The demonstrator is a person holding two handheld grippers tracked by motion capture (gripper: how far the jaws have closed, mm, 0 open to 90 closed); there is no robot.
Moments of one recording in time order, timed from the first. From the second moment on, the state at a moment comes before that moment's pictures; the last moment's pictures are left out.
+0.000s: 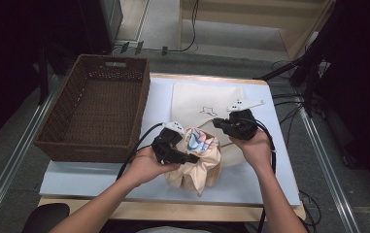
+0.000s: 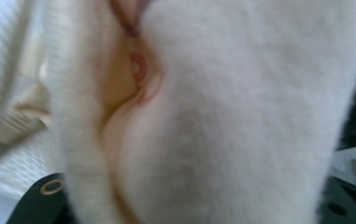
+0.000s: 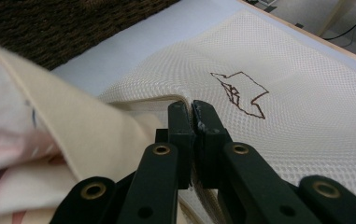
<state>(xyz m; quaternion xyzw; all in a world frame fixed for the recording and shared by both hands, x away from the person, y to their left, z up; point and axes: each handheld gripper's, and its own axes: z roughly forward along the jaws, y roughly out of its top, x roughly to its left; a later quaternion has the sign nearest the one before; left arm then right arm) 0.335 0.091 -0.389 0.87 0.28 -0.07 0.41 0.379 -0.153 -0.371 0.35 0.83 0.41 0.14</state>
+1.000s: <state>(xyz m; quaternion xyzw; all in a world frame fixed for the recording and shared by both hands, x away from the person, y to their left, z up) 0.356 0.051 -0.407 0.86 0.32 -0.05 0.40 0.374 -0.160 -0.366 0.35 0.82 0.43 0.14</state>
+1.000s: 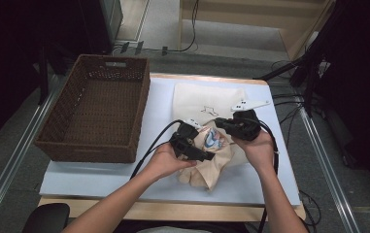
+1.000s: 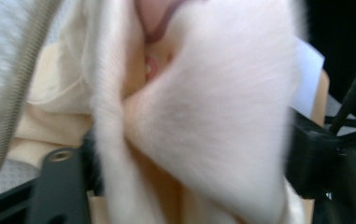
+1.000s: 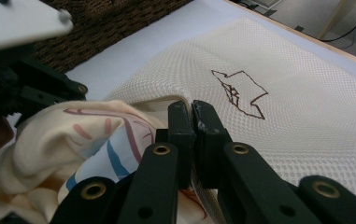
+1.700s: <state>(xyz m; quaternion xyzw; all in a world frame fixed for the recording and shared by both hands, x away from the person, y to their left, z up) 0.314 0.084 -0.413 0.86 0.33 -0.03 0.39 0.373 -0.160 -0.365 0.35 0.82 0.42 0.14</state>
